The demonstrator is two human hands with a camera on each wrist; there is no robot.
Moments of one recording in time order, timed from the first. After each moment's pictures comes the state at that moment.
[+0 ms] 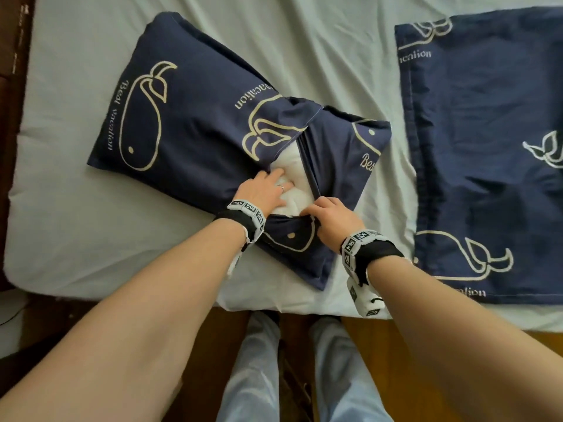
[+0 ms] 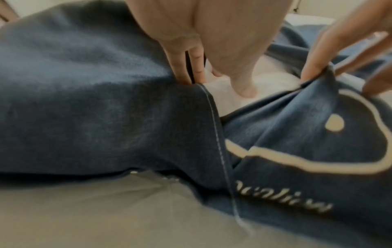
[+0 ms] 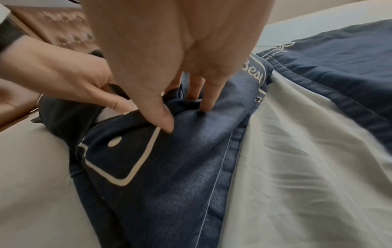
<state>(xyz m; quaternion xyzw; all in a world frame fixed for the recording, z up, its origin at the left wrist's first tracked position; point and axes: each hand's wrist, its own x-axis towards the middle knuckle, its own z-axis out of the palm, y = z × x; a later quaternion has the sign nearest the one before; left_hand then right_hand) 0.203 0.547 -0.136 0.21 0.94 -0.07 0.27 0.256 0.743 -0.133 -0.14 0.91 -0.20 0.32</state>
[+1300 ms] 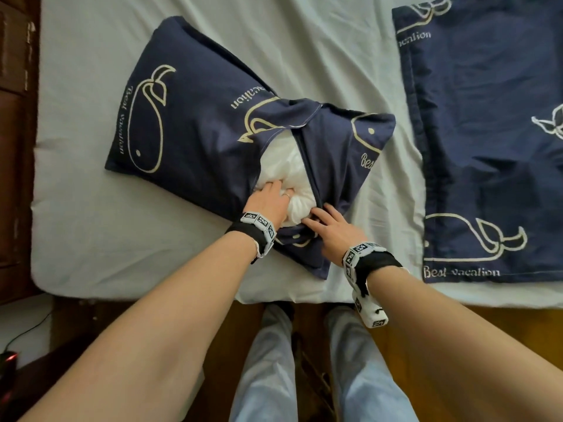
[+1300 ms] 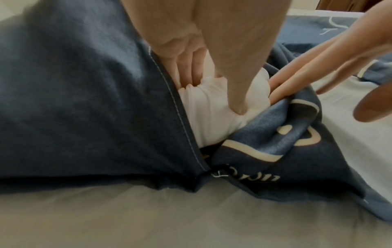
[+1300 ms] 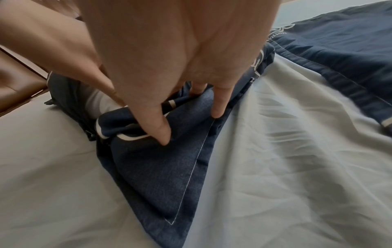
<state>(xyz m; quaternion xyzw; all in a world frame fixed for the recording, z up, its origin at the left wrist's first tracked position) 0.239 0.549 -0.122 0.19 0.94 -0.08 0.28 0.306 0.731 -0.148 -0.16 0.90 -0.15 0.37</state>
